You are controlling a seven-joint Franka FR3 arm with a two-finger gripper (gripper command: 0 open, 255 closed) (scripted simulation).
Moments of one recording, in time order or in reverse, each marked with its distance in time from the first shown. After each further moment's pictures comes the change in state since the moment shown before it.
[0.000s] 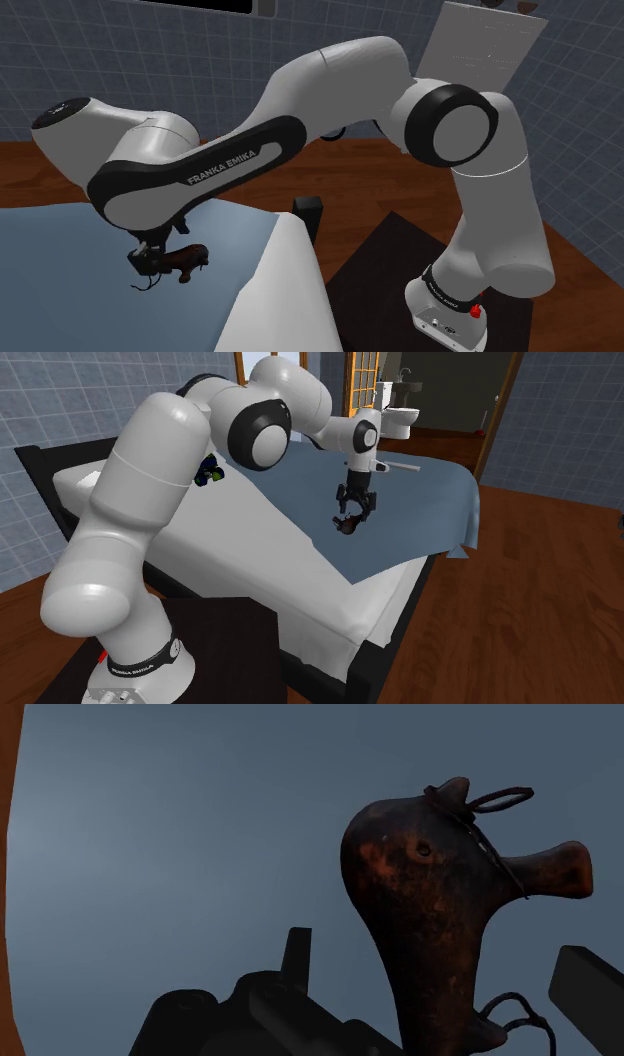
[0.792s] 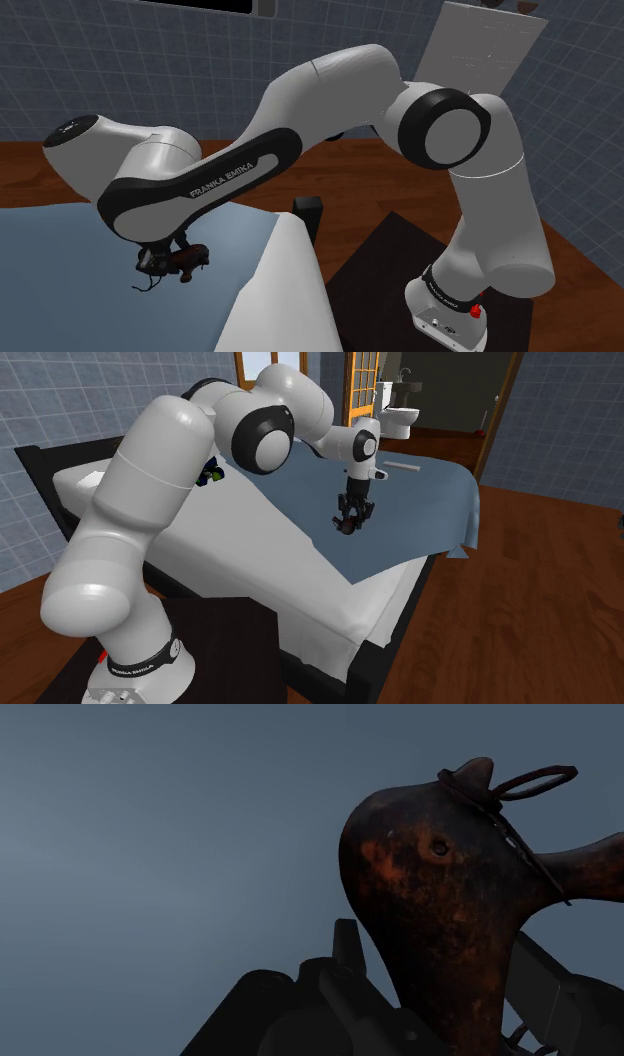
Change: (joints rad) arm 0.001 0.026 -0.007 -0.024 -0.012 0.048 0.008
